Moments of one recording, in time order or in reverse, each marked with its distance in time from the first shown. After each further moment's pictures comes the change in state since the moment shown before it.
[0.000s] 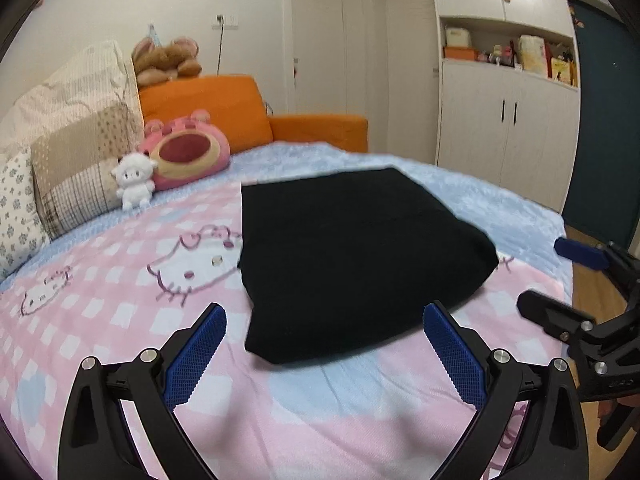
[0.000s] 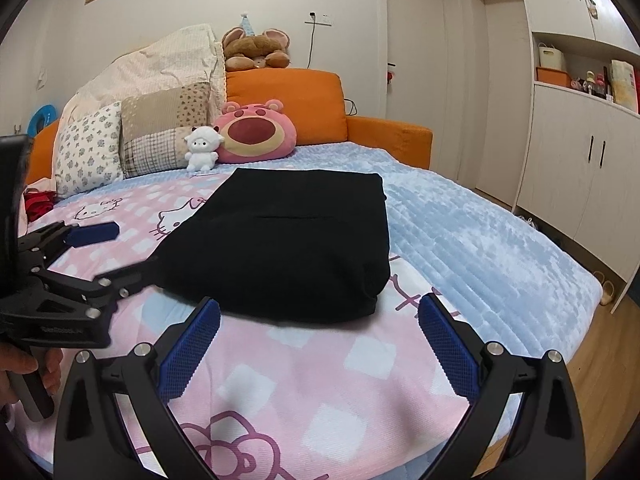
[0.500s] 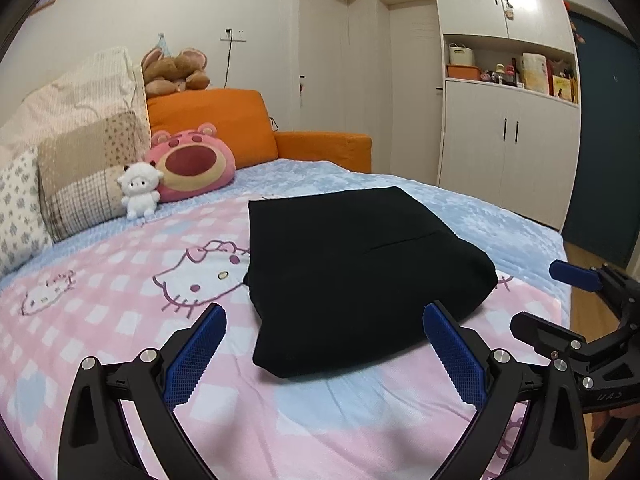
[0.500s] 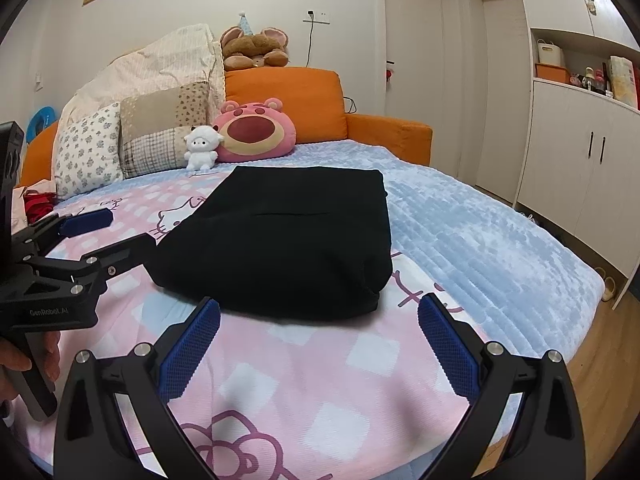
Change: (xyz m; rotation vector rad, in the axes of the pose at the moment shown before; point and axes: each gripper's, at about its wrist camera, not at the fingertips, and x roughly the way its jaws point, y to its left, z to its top) left arm -0.004 0.008 0.004 -0.038 -0.039 -0.002; right arm 0.002 0.001 -0.001 0.005 0.003 0.001
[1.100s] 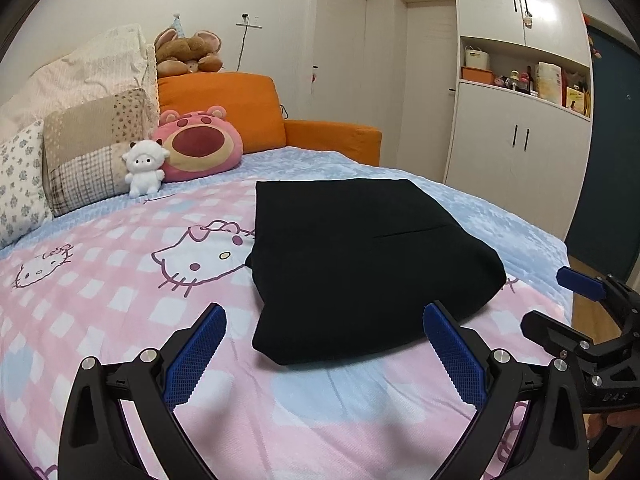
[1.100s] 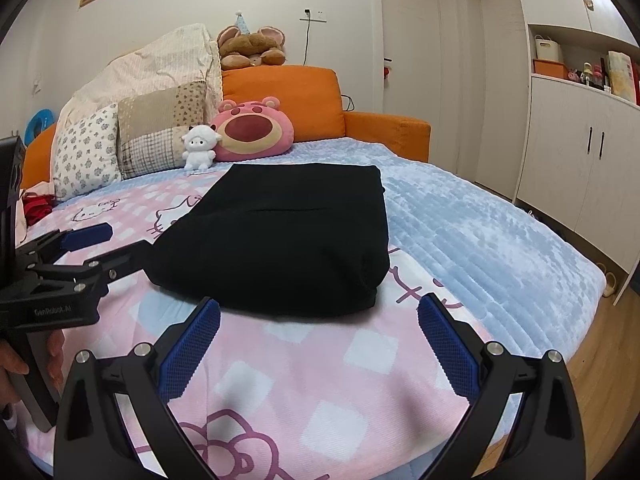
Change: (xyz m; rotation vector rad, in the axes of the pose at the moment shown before) left arm 0.009 0.007 -0.009 -0.061 0.030 0.014; right arm 0.005 -0.004 -0.003 0.009 0.006 0.001
